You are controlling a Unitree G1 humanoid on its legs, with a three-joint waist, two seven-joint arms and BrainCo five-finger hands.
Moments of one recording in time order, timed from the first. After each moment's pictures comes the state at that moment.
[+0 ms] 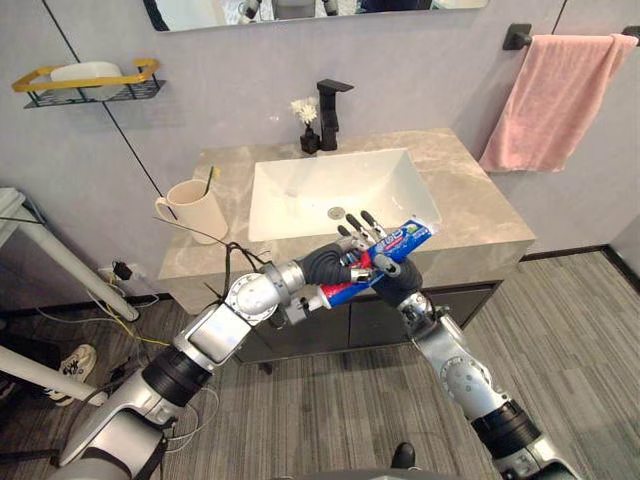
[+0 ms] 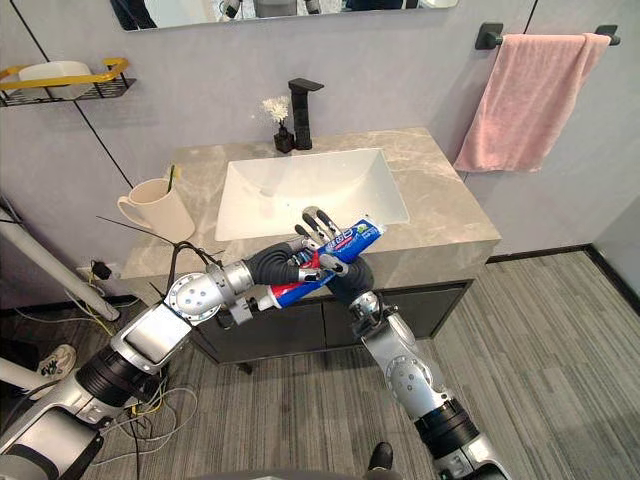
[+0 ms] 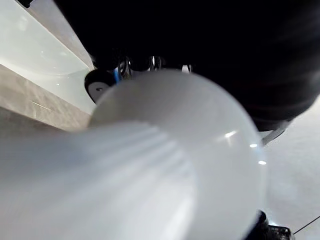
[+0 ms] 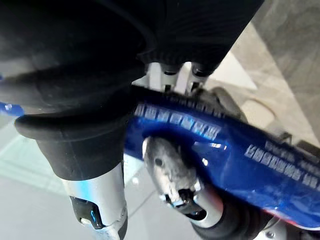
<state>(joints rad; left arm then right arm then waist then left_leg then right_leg) -0.46 0.55 -0.56 -0.09 -0.08 -0.04 -0.30 -0.22 -0.28 0.40 -0.03 1.17 -0.02 0.22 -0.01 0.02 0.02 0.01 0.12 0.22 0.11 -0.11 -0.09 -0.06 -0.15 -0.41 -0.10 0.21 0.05</state>
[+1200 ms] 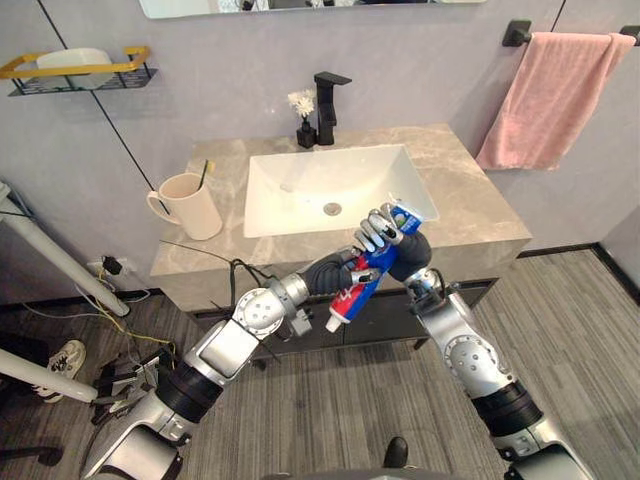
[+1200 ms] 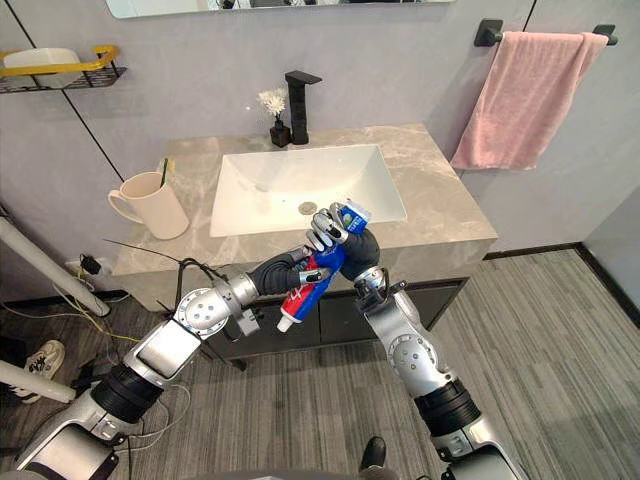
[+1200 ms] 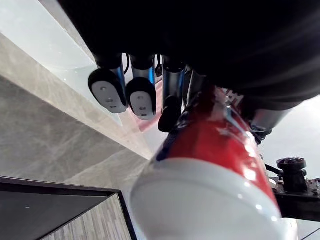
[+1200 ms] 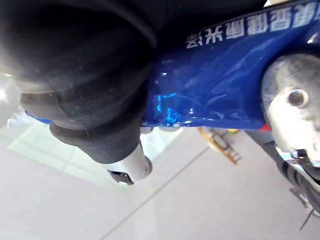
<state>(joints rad) -0.37 0.47 -0.51 -0.07 0.01 -0.08 -0.30 -0.29 -0.28 0.33 -0.08 1.19 -0.02 0.22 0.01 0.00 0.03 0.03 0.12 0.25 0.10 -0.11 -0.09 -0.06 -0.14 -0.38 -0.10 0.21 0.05</state>
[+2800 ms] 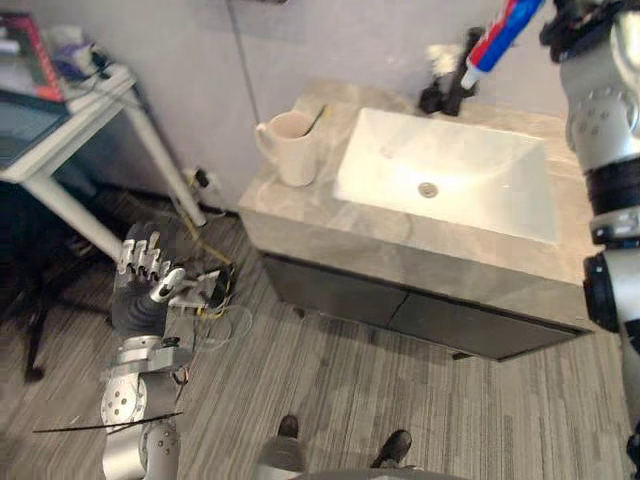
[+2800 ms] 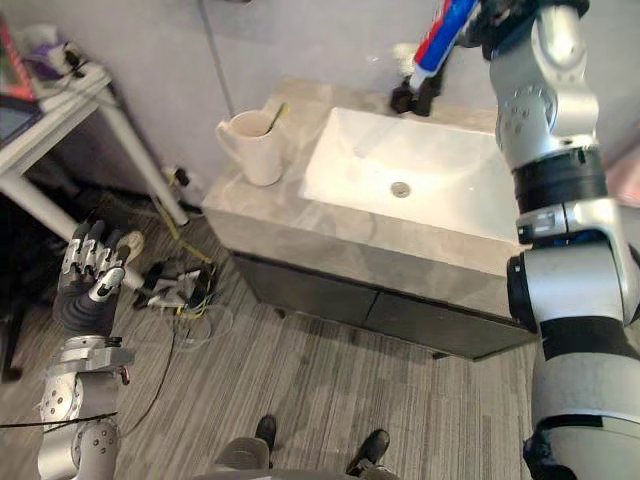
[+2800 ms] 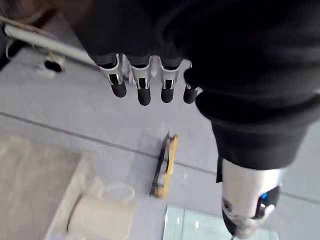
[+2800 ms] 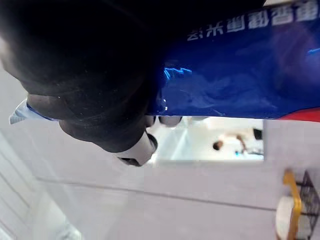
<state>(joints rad) 0.23 0.11 0.36 -0.20 -0.56 -0.15 -0.08 -1.51 -0.64 0.35 0.80 0.85 -0.10 0.00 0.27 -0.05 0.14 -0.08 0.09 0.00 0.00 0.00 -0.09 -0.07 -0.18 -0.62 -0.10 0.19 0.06</state>
